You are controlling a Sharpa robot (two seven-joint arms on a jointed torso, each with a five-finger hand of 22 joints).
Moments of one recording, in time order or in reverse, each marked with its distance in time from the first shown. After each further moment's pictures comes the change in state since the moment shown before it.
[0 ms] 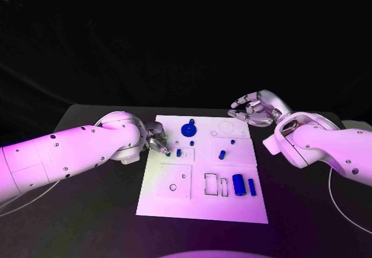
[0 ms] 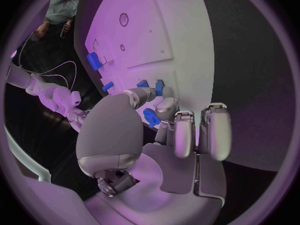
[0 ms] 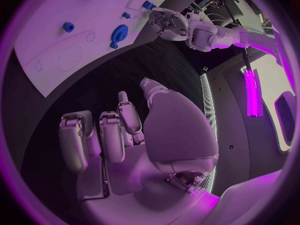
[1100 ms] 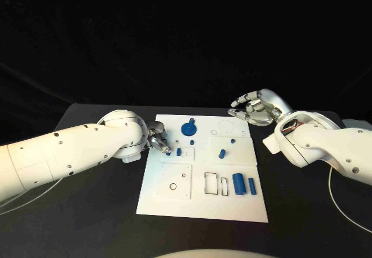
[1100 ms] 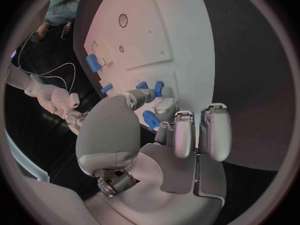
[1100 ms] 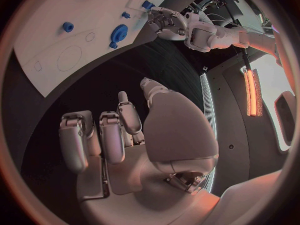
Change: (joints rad) left arm 0.001 0.020 0.000 -0.021 -0.003 0.028 -0.011; left_hand -0.069 0.010 0.048 -0.040 -0.004 0.011 -0.004 0.014 0.021 0.015 -0.007 0.003 0.000 0.000 -0.007 0.000 0.000 0.000 0.004 -0.004 0.004 0.000; right arm 0.000 0.000 0.000 0.001 0.000 -0.002 0.003; right_hand 0.000 0.000 0.000 0.000 0.000 0.000 0.000 0.000 0.001 0.000 0.000 0.000 0.000 0.000 0.000 0.000 0.000 0.000 0.004 -0.004 -0.004 0.001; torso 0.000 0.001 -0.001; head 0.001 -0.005
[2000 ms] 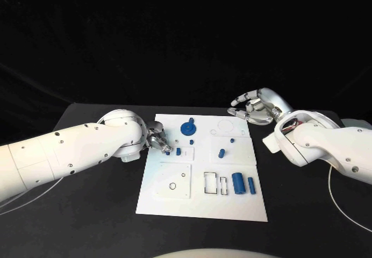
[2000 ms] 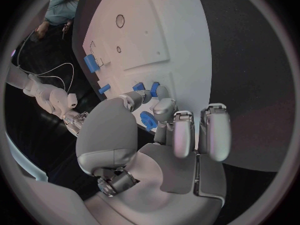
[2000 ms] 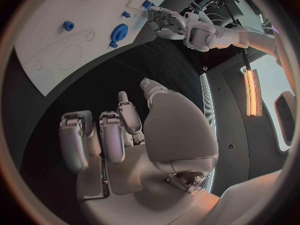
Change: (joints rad) left arm -0.002 0.010 -0.001 -0.024 0.004 0.013 0.000; left_hand -0.086 -0.004 -0.087 0.009 -0.014 0.043 -0.039 -0.006 0.003 0.007 -0.004 0.000 0.002 0.000 -0.007 0.000 0.000 0.000 -0.004 -0.004 0.008 0.000; right arm 0.000 -0.004 0.000 0.001 0.001 -0.003 0.004; right_hand -0.008 0.000 0.000 0.000 0.000 -0.004 -0.004 0.000 0.000 -0.004 -0.004 -0.004 -0.002 0.000 0.000 -0.006 0.000 0.000 0.000 0.000 -0.015 0.000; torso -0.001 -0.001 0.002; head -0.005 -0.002
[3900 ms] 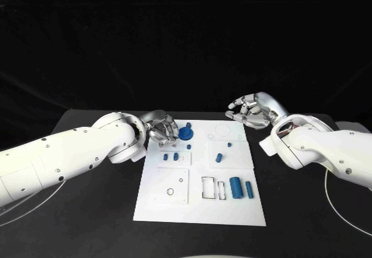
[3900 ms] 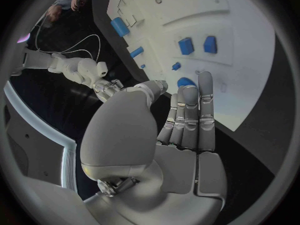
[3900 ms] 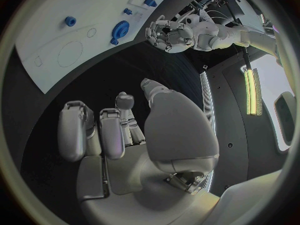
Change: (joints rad) left arm -0.005 -0.028 0.027 0.050 0.105 -0.310 0.347; left_hand 0.378 -0.004 -0.140 -0.005 -0.009 -0.333 0.175 -0.212 -0.171 -0.531 0.156 -0.484 -0.481 -0.372 0.140 -0.561 -0.465 0.116 -0.406 0.107 -0.652 -0.705; right arm -0.004 0.003 0.000 -0.017 0.020 -0.014 0.029; right_hand 0.000 -0.004 0.039 -0.007 0.002 -0.011 -0.003 0.024 0.003 -0.240 -0.003 -0.328 -0.305 0.000 -0.008 -0.117 0.000 0.040 -0.024 -0.016 -0.232 0.000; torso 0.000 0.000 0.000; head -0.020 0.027
